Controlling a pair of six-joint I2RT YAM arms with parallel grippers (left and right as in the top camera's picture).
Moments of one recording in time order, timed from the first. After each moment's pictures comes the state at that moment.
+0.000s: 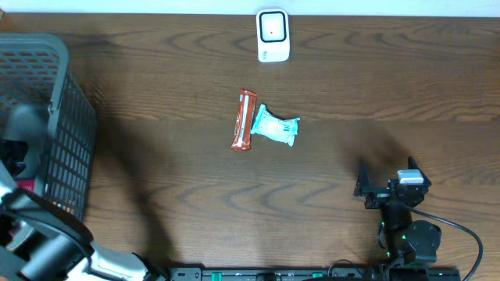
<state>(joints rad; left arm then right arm) 0.80 1.81 1.50 -1.08 -0.35 -0.67 -0.03 0.01 0.01 -0.07 -0.06 -0.04</state>
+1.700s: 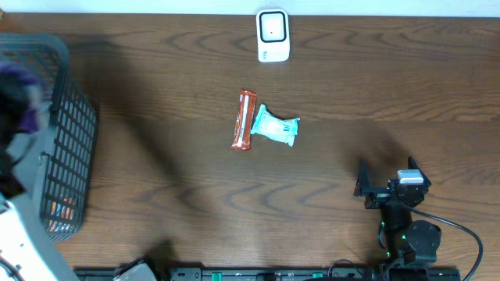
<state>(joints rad) 0.54 1.24 1.70 -1.02 0.26 -0.63 -0.03 0.01 0.01 -0.07 -0.06 -0.04</state>
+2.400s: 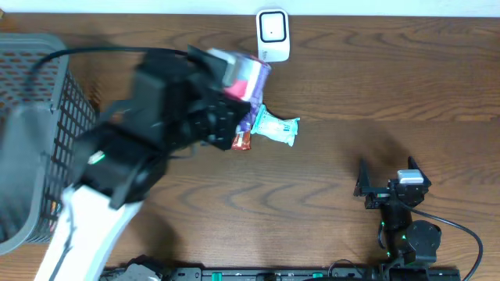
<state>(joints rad) -0.50 1.30 1.62 -1.03 0.26 -0.16 -0.03 0.01 0.01 -0.07 -0.06 -0.04</state>
